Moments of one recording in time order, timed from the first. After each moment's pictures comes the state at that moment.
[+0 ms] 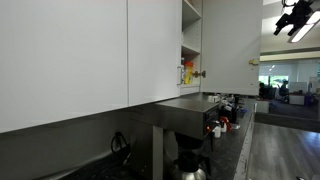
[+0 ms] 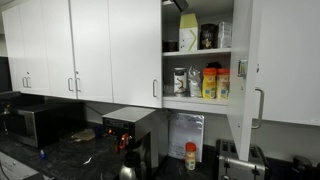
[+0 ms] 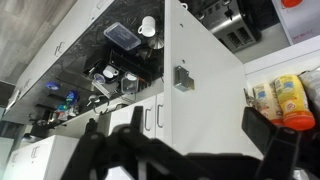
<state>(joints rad) -0.21 -0.52 -0.64 -2.01 -0.06 2.32 -0.43</state>
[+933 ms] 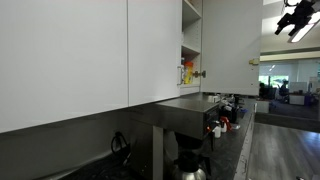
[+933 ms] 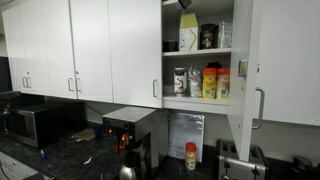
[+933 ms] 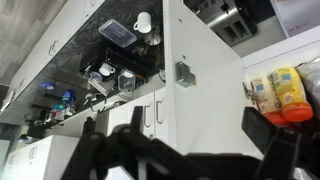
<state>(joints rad) -0.18 -0.51 -0.69 -1.99 0.00 2.32 -0.47</state>
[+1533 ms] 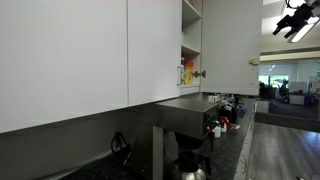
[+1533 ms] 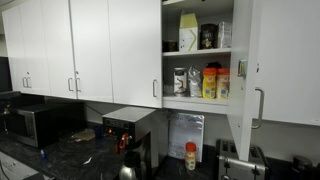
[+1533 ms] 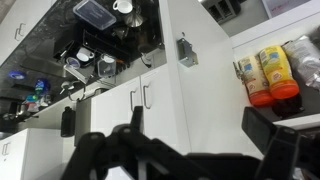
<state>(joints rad) 0.03 -0.44 -0.93 -1.87 0.21 2.31 -0.66</state>
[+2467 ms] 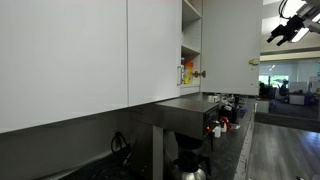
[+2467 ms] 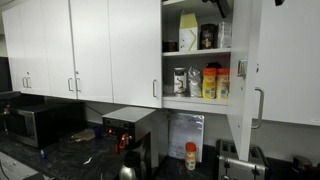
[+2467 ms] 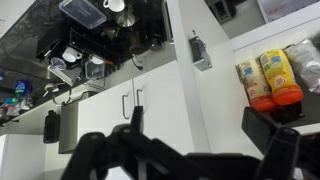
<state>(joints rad) 0.39 -0.36 -1.29 -1.75 0.29 2.30 -0.77</state>
